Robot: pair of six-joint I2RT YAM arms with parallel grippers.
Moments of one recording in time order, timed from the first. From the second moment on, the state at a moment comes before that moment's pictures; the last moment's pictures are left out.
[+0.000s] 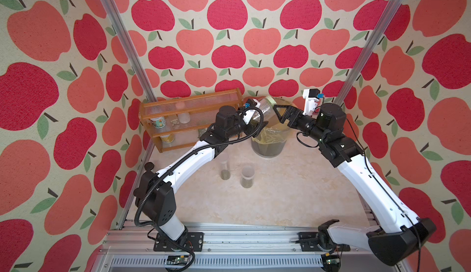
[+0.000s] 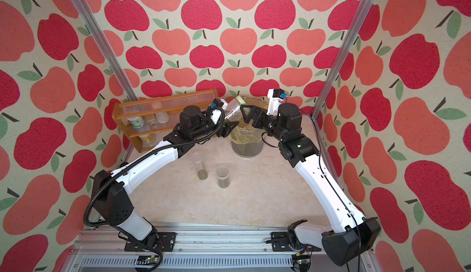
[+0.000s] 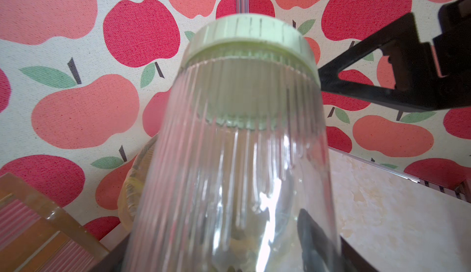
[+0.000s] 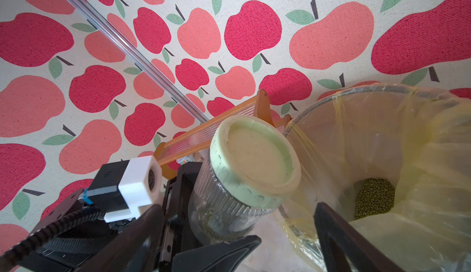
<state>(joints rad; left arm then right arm) -0.62 1.63 1.43 0.07 0.32 0.12 0.49 1.26 1.38 -0.25 -0.22 0.63</state>
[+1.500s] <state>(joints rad) -0.63 1.63 1.41 0.13 0.30 0.15 0.44 1.43 1.40 0.01 -0.34 0.84</state>
